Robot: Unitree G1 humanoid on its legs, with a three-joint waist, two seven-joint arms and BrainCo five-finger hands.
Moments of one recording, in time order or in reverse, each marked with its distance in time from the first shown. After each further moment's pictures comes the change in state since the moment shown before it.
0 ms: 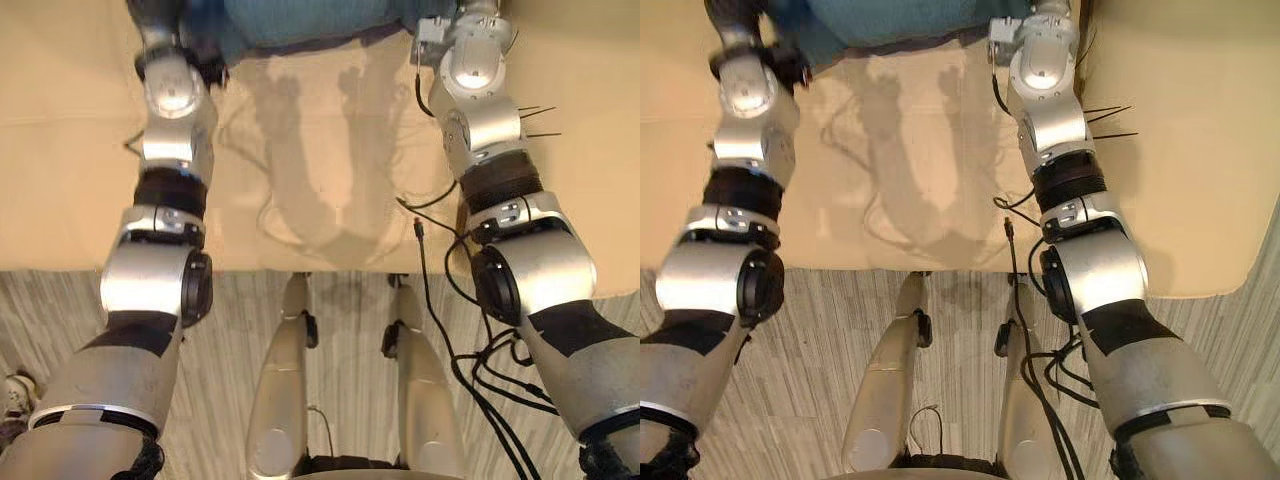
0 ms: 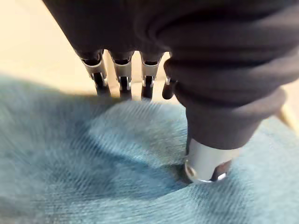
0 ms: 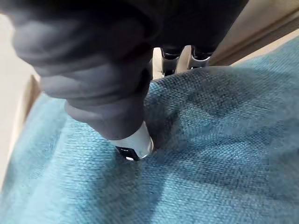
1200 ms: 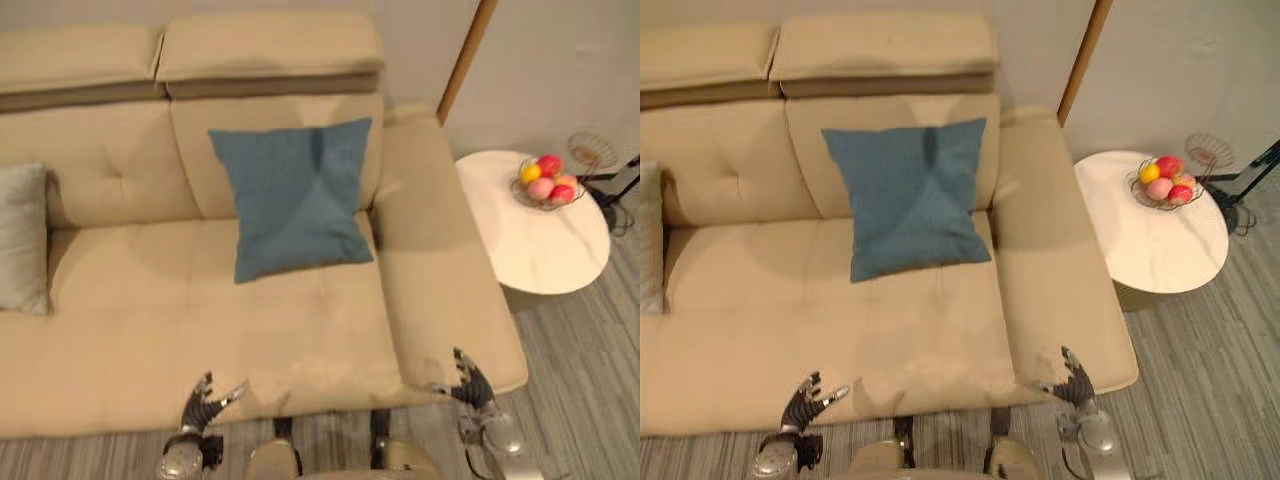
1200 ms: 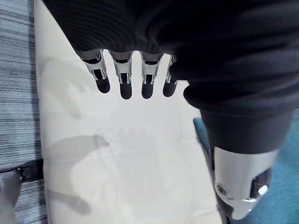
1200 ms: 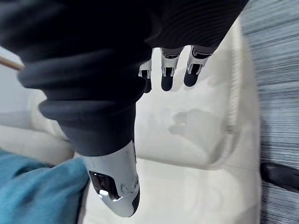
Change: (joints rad) left arm 1.454 -0.176 0.004 -0.147 0.230 -0.021 -0.325; right arm 1.582 0.036 -0.194 -0.126 -0.196 -0.065 0.395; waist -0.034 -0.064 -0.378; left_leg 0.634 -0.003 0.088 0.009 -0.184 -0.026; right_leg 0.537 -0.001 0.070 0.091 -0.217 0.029
